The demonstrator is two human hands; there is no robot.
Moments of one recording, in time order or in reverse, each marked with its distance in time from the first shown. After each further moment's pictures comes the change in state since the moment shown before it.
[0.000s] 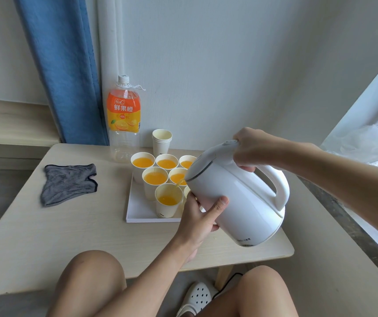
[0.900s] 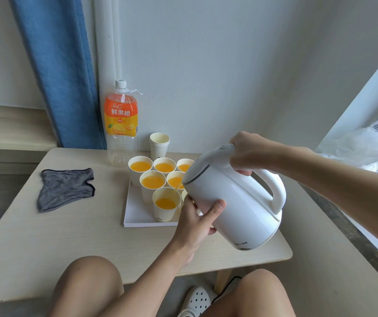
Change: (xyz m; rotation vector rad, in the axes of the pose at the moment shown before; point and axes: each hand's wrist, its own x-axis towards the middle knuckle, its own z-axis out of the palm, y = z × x) left_hand 0.002 0.000 -0.001 0.012 0.002 0.008; right_hand 0.001 0.001 0.000 0.007 -0.014 -0.002
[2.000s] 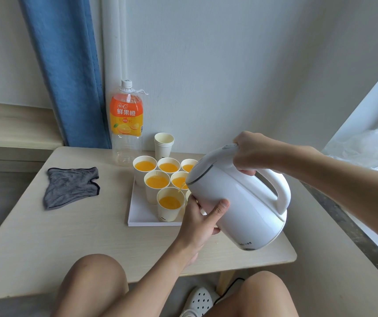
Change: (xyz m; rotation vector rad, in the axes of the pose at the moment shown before) left_hand 0.002 -0.001 -0.001 -0.009 0.004 0.003; right_hand 0.004 -0.003 0.000 -0.031 0.004 -0.011
